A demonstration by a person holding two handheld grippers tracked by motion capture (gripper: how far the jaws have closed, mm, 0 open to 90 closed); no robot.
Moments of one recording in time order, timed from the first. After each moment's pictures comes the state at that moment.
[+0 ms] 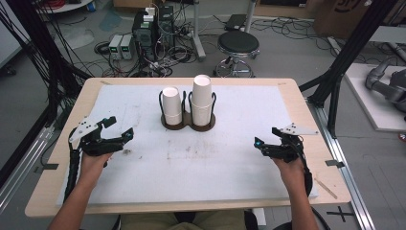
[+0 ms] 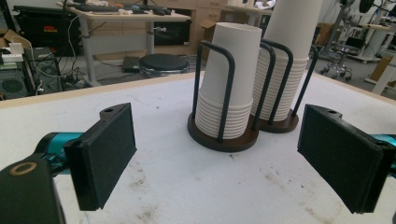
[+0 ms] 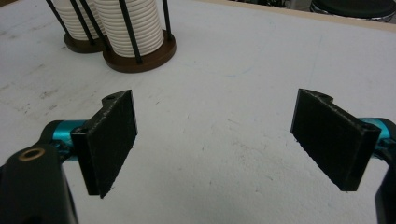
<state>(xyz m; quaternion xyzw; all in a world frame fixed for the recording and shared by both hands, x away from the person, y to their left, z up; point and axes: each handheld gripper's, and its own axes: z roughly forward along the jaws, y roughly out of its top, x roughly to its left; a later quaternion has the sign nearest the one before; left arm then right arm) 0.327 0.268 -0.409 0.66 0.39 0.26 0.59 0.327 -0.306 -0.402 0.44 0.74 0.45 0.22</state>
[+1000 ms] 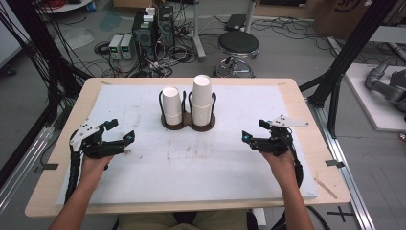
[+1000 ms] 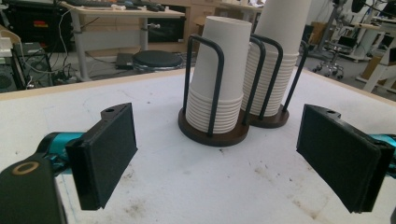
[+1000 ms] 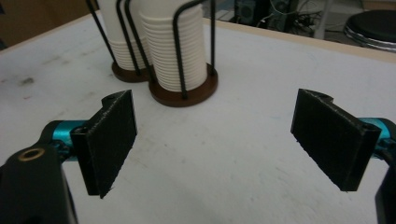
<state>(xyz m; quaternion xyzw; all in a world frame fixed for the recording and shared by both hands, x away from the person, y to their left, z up) 0.320 0.267 -0.411 0.66 0.38 0.25 0.60 0.335 -0.266 -0.374 0.40 0.75 0.49 0.20</state>
